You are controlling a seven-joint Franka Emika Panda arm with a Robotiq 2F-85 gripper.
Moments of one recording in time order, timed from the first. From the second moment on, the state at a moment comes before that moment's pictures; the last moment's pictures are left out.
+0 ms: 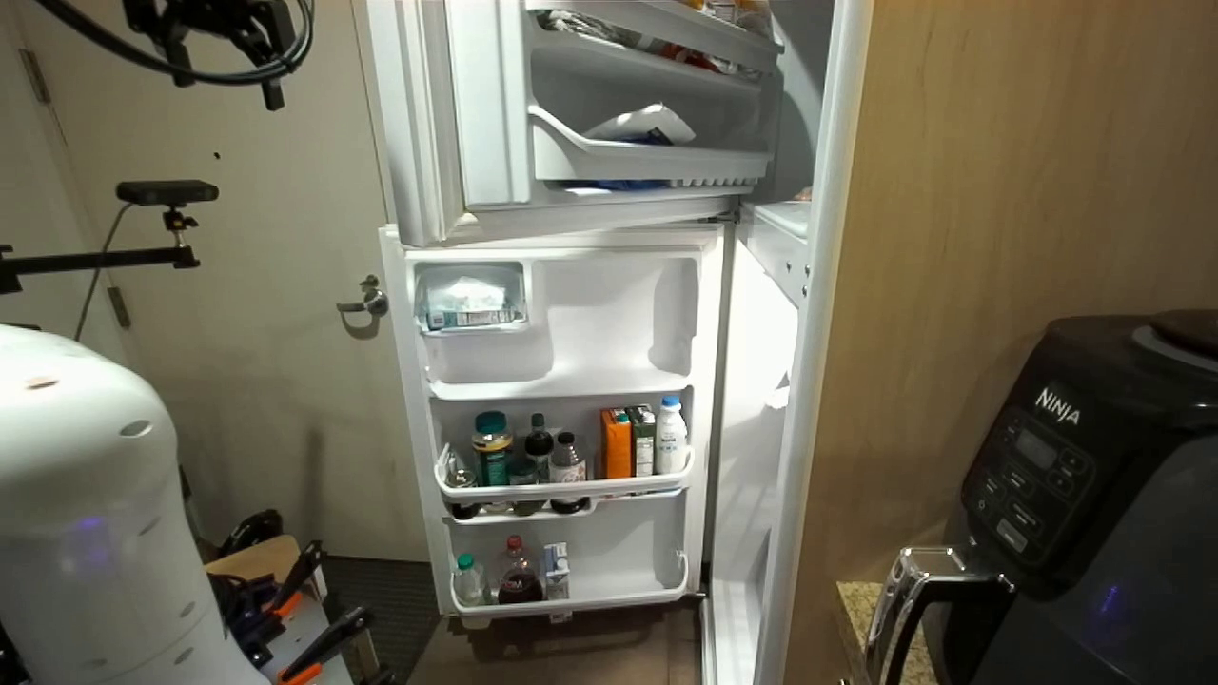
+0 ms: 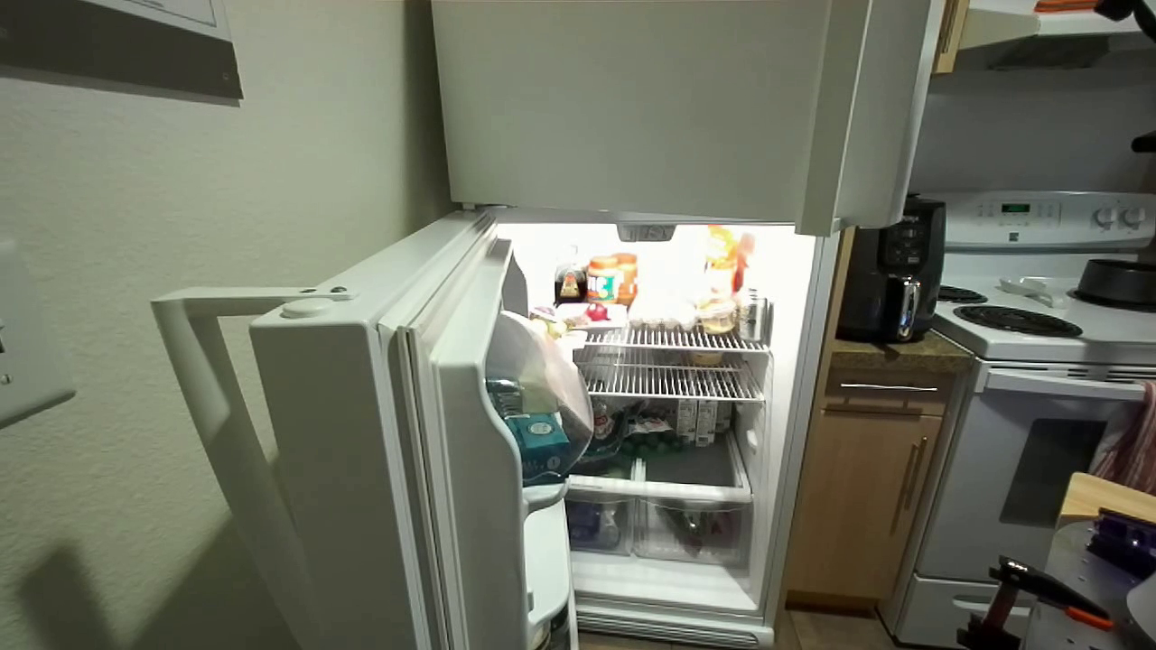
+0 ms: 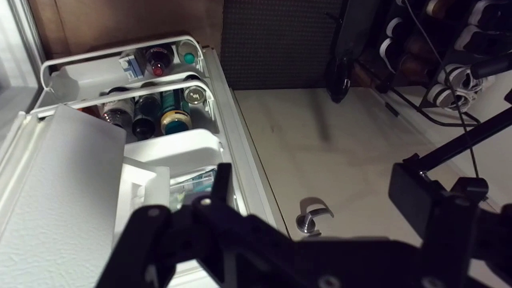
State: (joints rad) arm 0.26 -1.00 0.06 -2.19 0.47 1.43 -0.35
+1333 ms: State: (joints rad) arm 0.36 -1.17 0.12 -2.57 0.54 2.08 -0.38
